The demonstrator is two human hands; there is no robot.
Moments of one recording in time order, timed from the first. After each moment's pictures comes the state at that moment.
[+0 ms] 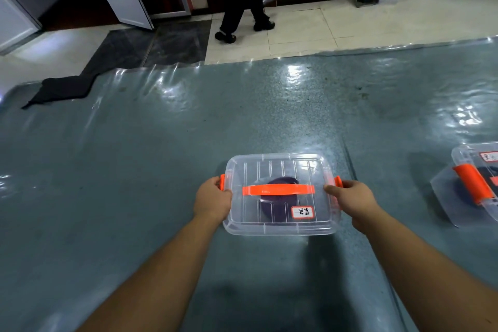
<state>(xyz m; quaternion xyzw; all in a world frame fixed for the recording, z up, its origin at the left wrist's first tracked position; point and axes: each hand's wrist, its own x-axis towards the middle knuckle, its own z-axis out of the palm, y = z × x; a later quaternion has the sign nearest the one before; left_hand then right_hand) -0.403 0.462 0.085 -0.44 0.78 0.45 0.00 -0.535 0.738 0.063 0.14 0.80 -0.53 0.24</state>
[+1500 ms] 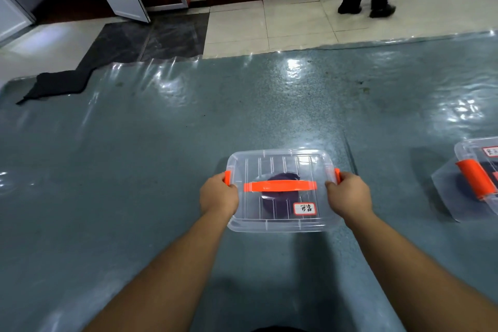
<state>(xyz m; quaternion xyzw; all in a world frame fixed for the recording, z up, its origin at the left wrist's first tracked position) -0.414 0.472 0.080 -0.44 0.83 0.34 -0.01 -0.522 0.716 0.072 0.06 0.93 -0.33 0.14</state>
